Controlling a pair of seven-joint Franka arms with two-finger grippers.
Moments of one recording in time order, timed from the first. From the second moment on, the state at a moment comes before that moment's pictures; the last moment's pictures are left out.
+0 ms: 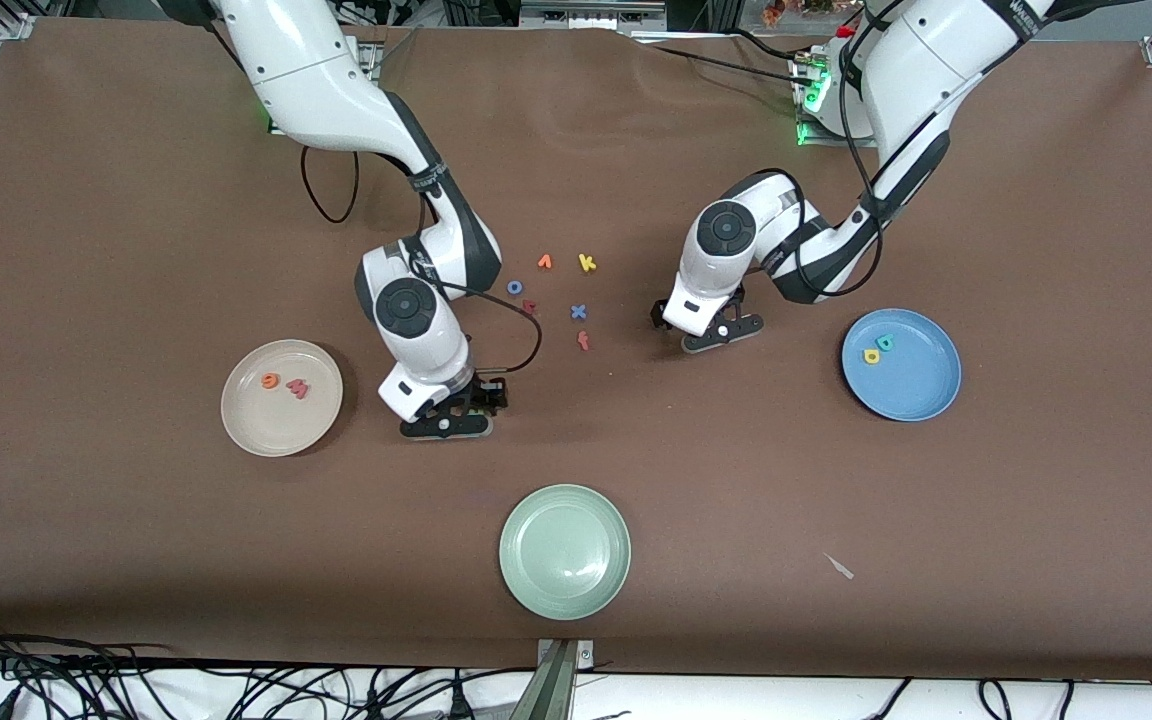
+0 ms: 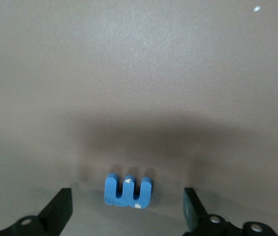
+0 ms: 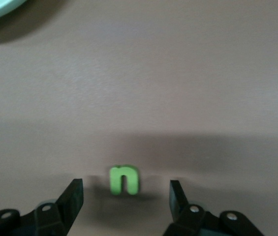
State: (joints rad) left arm 0.01 0.62 -0.62 -2.08 0.51 2.44 -1.29; right arm 0.67 0.78 -0.17 -1.61 0.14 2.51 0.38
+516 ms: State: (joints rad) left arm 0.01 0.63 -0.62 -2.08 0.51 2.45 -1.29; right arm 0.69 0.80 -0.17 -1.61 0.14 2.55 0.38
